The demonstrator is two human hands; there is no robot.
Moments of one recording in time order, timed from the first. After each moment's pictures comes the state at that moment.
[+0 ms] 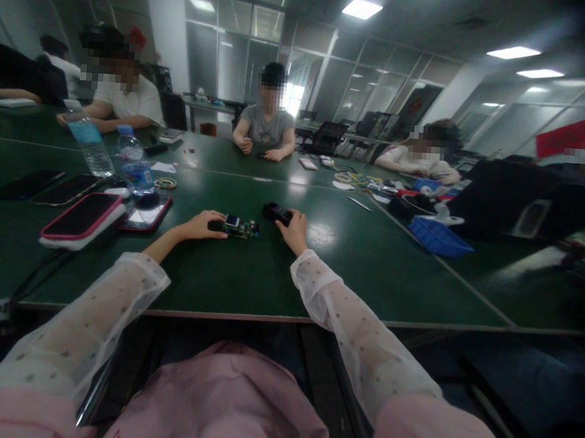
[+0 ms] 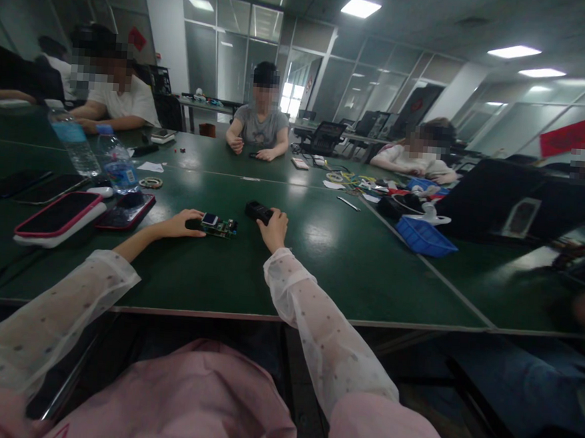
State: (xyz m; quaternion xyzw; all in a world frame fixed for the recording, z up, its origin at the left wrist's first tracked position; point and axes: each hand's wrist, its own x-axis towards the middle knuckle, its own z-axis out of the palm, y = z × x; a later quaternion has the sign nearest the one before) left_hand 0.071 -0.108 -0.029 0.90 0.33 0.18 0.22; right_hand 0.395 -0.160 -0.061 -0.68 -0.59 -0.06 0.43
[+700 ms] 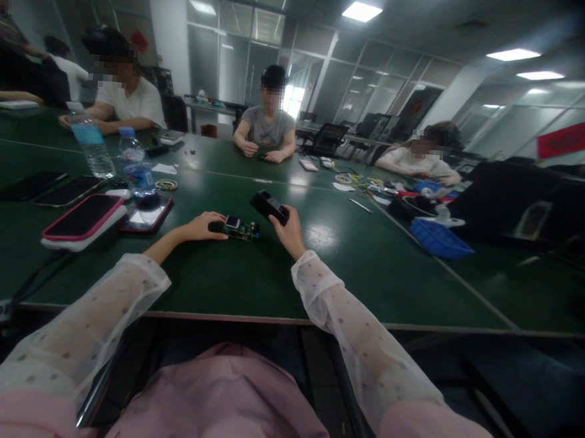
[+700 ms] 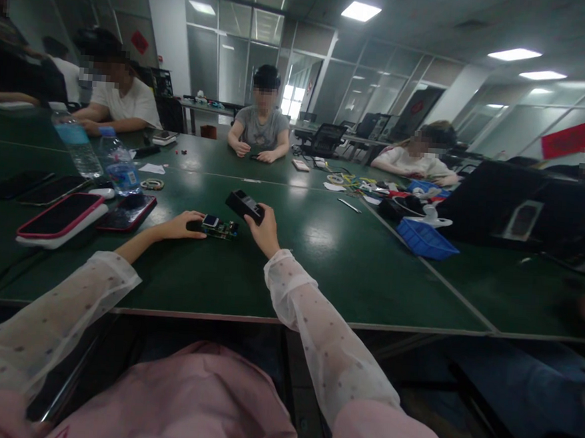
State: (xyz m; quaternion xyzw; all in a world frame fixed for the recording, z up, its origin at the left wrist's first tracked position) left_hand 0.072 -0.106 -0.032 0.90 0.34 0.18 0.21; right_hand 0.369 -0.173 -0.038 -0.56 -0.64 0.04 0.53
